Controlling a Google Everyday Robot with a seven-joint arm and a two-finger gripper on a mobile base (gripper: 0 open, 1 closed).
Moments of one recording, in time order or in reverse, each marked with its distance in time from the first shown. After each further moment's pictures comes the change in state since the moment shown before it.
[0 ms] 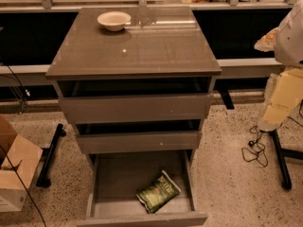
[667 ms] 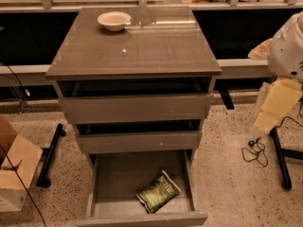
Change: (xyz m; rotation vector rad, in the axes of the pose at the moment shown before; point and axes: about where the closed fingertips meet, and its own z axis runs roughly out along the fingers) arm -0.005 0.005 0.020 -0.022 -0.062 0.015
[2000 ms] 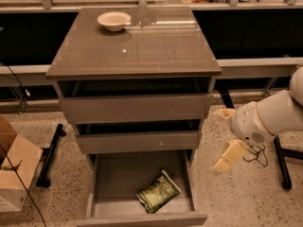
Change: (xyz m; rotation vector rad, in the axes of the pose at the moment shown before) arm 0.016 0.037 0.183 -0.197 -0.391 0.109
